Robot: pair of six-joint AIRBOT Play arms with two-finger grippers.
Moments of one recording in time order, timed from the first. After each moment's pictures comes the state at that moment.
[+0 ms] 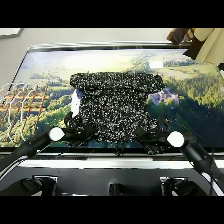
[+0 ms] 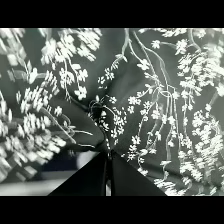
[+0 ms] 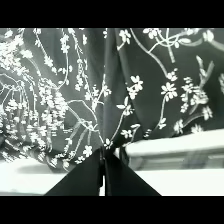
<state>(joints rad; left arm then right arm) -0.53 -1.11 0.63 0.98 -0.70 -2.12 0.36 -0.83 0.56 -1.06 0.94 2.24</state>
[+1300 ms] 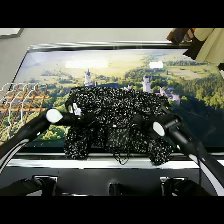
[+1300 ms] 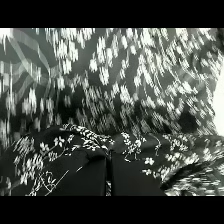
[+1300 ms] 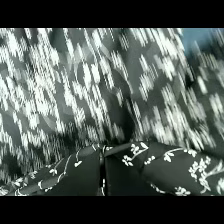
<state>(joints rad) -0.43 -1.27 0.90 0.89 -0.81 -1.87 0.50 -1.07 0.83 -1.58 0.94 2.76</state>
